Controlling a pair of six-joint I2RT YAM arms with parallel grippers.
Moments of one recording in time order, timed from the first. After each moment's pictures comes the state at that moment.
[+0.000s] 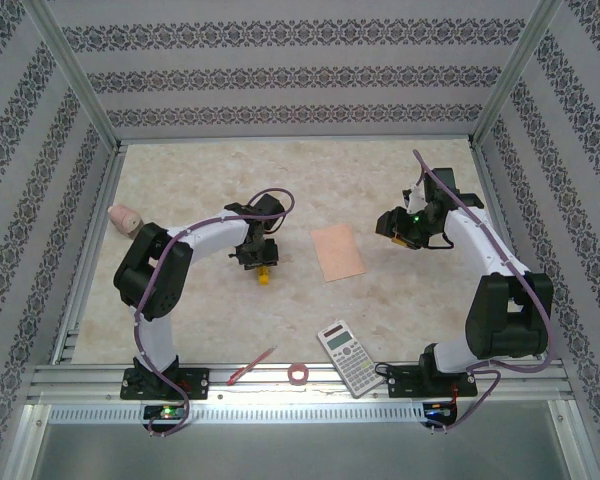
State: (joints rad) left arm -0.54 1.89 1.26 -0.78 0.04 -0.72; right arm 0.00 1.48 1.10 -0.84 -0.50 0.33
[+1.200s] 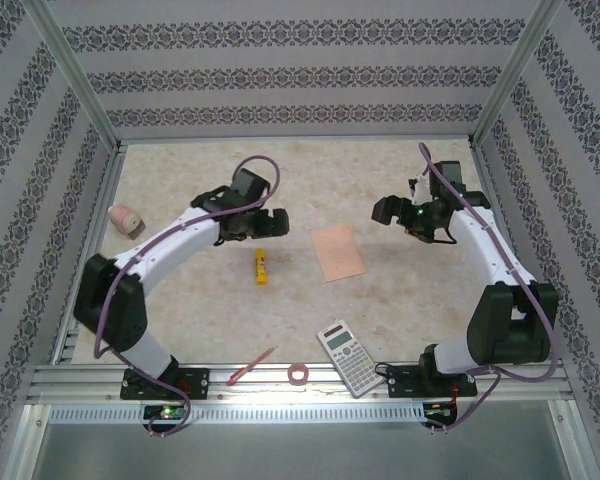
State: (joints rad) left arm -0.50 1.58 1.27 -0.68 0.00 -0.58; right arm -0.01 1.43 1.14 -0.79 -0.43 0.34
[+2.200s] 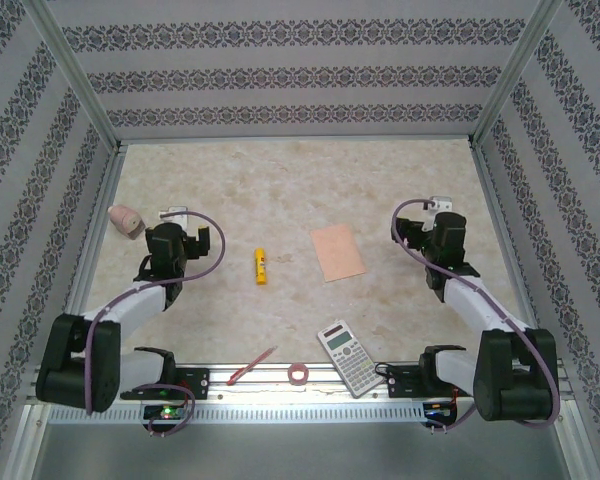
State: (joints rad) left arm -0.10 1.25 0.41 0.36 -0.27 -0.01; right arm -0.01 1.17 0.47 0.22 -0.01 0.10
